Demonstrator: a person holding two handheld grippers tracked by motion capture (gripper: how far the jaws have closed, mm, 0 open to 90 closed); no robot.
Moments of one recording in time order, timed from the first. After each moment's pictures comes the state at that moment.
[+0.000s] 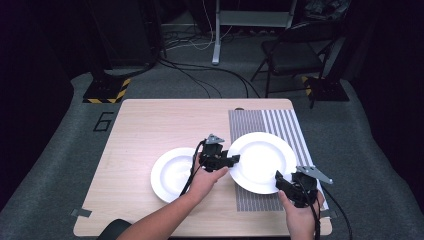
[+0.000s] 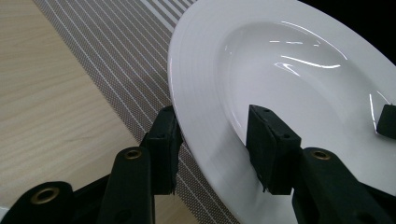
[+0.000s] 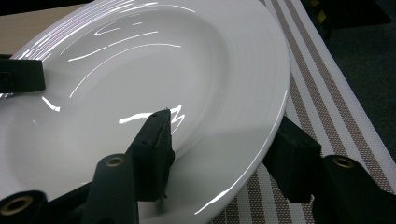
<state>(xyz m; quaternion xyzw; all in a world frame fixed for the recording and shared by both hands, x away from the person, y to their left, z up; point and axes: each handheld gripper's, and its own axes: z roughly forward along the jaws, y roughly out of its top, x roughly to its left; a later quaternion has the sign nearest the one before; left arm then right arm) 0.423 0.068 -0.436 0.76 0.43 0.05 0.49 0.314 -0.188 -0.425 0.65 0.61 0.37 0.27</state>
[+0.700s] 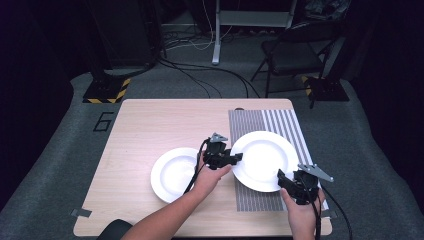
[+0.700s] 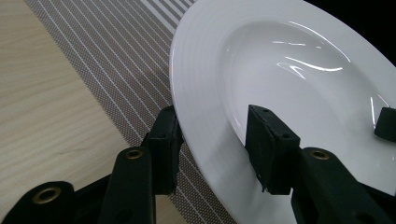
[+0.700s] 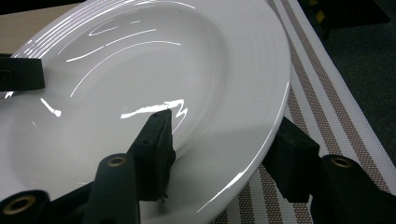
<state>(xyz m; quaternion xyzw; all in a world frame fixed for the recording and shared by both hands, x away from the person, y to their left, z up) 0.435 0.056 -0.447 0.76 0.43 0.04 0.48 0.325 -0.199 -0.437 0.65 0.61 0.37 0.27</state>
